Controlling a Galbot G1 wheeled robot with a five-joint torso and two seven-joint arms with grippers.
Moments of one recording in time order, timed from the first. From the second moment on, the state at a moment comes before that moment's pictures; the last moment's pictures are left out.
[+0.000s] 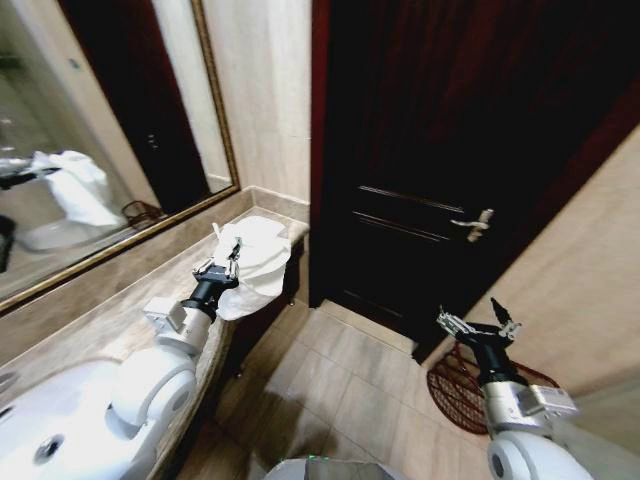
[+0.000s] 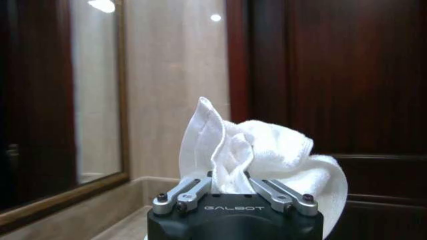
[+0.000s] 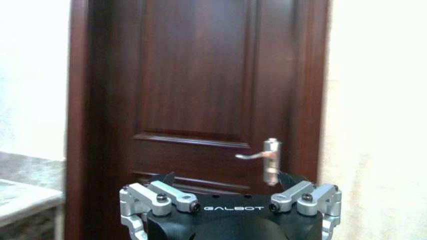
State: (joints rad) left arm 1.39 -0.97 -0.57 -2.47 -0.55 0.38 -0.34; right arm -1.74 1.56 0.81 2.47 0.14 -0.14 -0.04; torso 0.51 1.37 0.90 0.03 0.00
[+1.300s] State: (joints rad) left arm 1.39 -1.00 -0.56 -2.42 -0.51 0.30 -0.27; right arm -1.75 1.58 0.81 2.49 0.13 -0.15 -0.02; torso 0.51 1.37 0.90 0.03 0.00
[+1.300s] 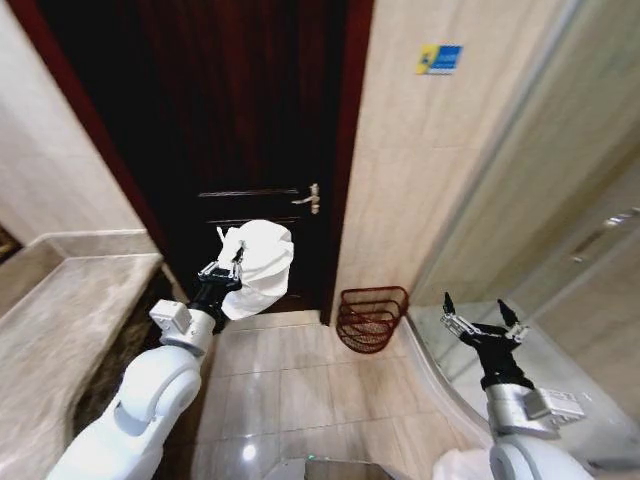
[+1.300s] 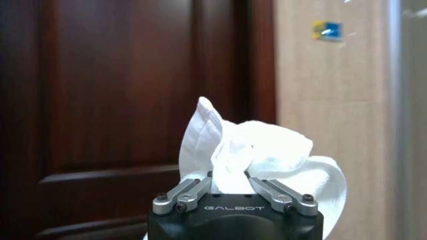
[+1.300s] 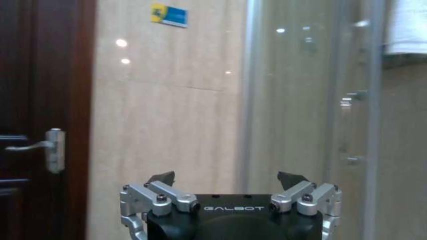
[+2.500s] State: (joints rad) left arm 1.41 -1.06 -0.53 -2.41 -0.48 0.26 -0.26; right arm -1.75 1.58 0.80 2.49 0.12 -0.16 -0.03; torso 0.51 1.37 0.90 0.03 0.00
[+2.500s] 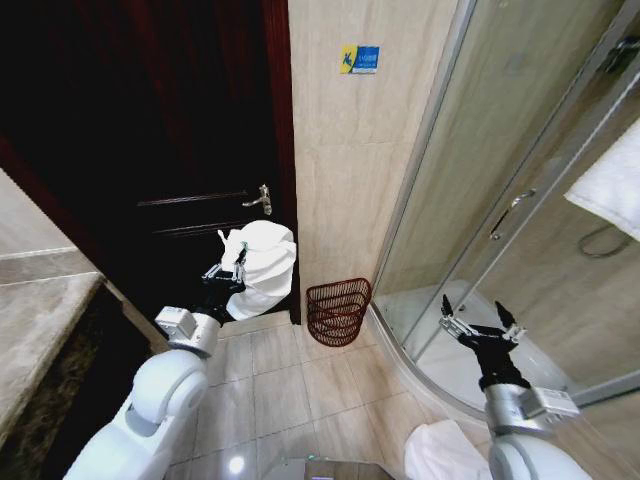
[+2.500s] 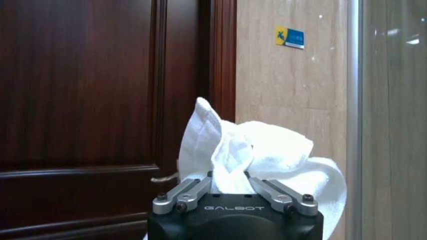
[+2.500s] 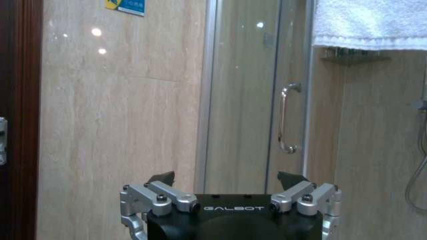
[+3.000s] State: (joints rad) left arm 1.43 -1.09 -0.53 -2.41 -0.46 0.24 -0.24; right arm -1.76 1.57 0.81 2.49 0.12 -0.15 -0.03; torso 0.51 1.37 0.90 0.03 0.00
